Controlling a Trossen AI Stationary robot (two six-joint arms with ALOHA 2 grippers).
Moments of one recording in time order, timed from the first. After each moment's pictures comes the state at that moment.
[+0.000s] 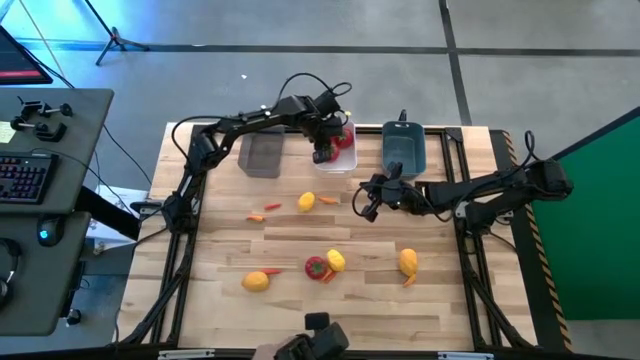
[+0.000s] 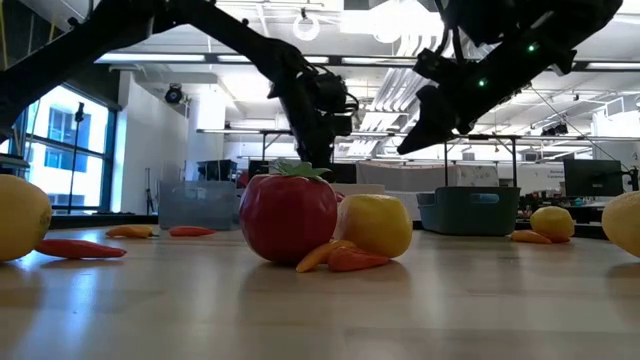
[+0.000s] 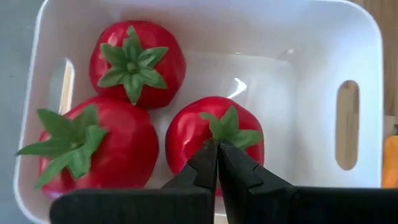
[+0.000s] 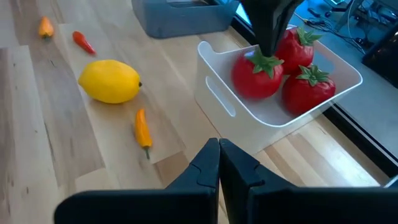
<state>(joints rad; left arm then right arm) 0.56 2.24 1.96 -0.87 0.14 0.46 -0.02 1.33 0.61 0.09 0.52 0.13</state>
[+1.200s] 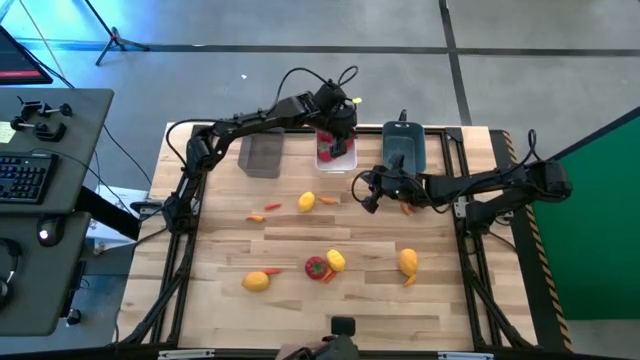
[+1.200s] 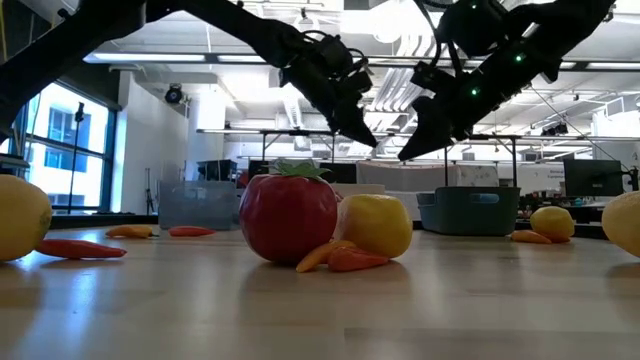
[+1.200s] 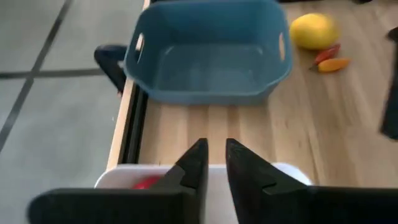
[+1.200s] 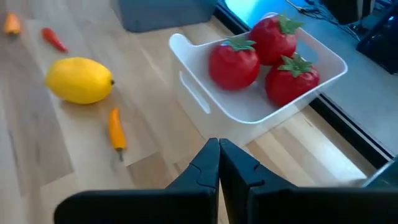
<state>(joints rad) 0.51 2.19 1.96 -0.53 0.27 0.45 -0.12 1.33 0.61 0.09 0.46 0.11</state>
